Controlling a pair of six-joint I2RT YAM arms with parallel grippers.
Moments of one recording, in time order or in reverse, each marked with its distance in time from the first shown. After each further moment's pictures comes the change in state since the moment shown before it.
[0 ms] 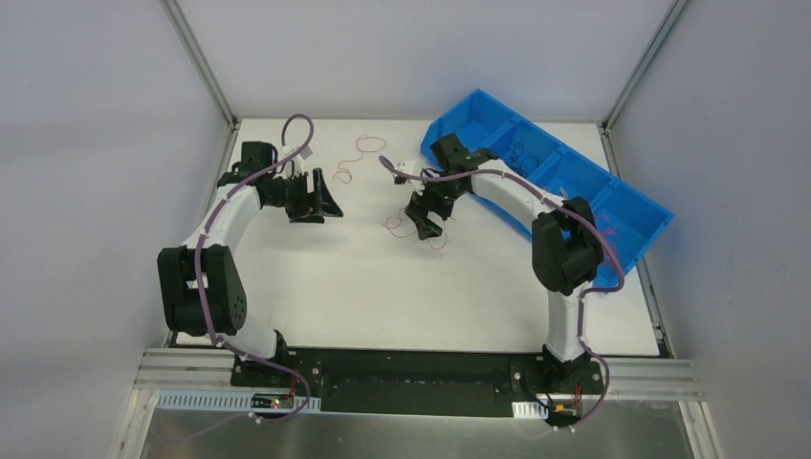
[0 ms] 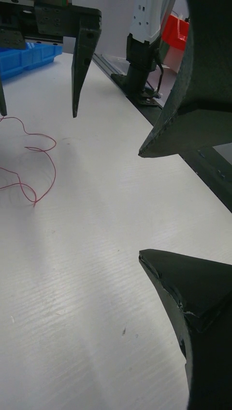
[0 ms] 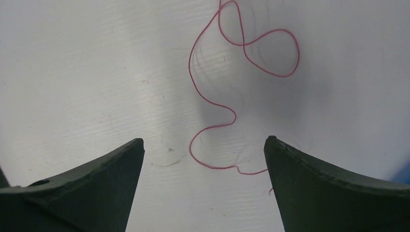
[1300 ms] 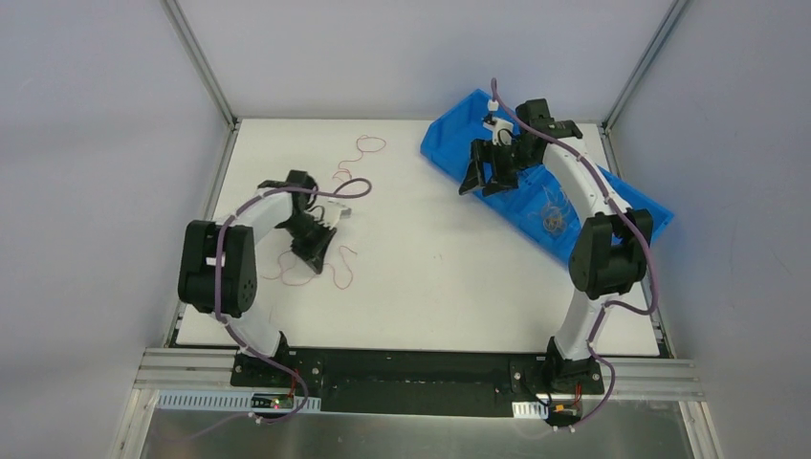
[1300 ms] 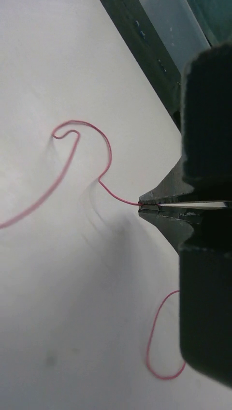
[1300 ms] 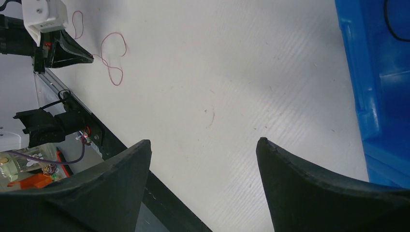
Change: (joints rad) left arm -0.098 0.109 -0.137 -0.294 -0.429 0.625; right arm -0.344 -0.128 0.091 -0.179 -0.134 0.613
